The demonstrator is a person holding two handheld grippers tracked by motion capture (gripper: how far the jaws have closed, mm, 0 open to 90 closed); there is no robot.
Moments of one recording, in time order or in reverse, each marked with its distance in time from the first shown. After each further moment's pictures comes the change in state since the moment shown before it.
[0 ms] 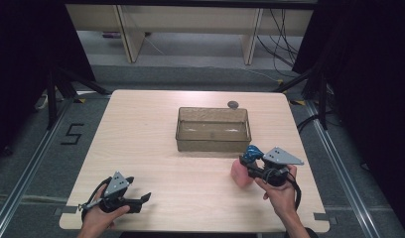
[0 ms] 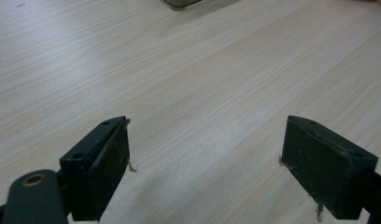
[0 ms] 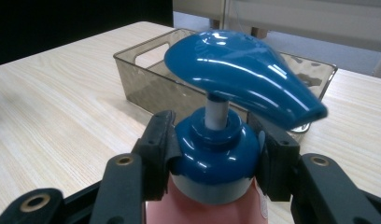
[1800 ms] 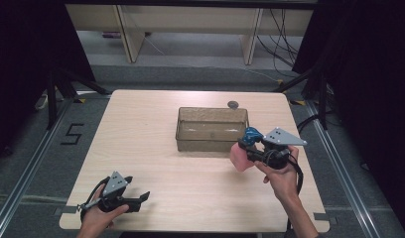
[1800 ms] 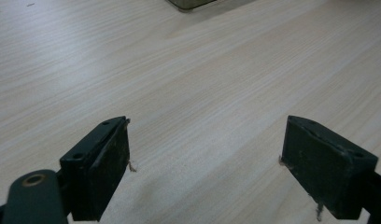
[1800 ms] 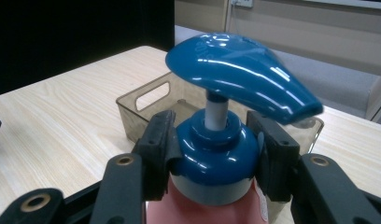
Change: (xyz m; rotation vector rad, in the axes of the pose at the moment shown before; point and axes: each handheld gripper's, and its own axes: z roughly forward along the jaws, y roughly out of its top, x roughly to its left) left arm 0.003 -0.002 -0.002 0.001 0.004 -0.014; right arm -0.002 0.058 0.000 -0.024 0.006 -0.026
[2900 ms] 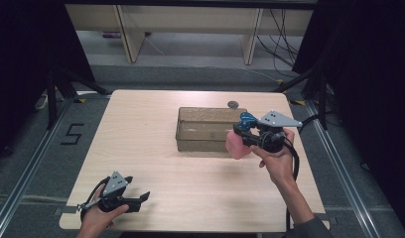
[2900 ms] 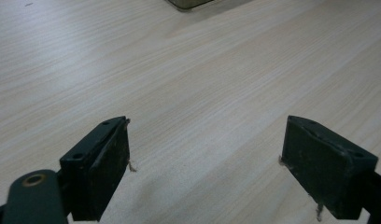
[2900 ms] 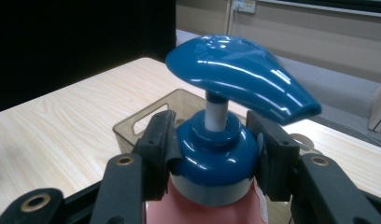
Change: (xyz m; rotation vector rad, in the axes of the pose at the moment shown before) left arm 0.000 0.001 0.000 0.000 -0.002 0.007; right arm -0.007 0.038 0.019 -0.022 0.014 -0.020
